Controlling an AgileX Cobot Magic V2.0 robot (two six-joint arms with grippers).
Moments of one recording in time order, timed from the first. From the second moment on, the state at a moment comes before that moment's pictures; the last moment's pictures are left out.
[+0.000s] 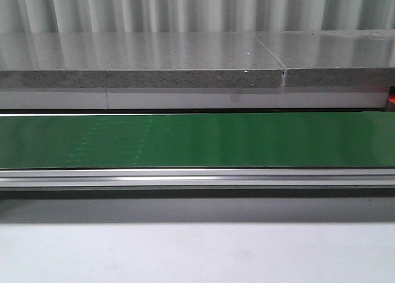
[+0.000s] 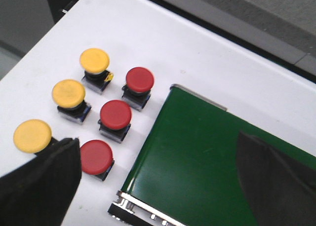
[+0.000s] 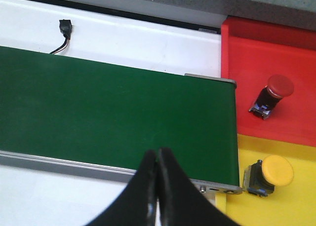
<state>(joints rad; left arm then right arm) 0.27 1.10 -0.94 -0.08 0.68 -0.24 -0.15 0.71 -0.71 0.20 0.68 -0.30</state>
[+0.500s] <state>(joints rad) 0.35 1.32 -0.94 -0.10 0.71 -0.24 -0.15 0.71 -0.71 0.20 0.68 -0.30</state>
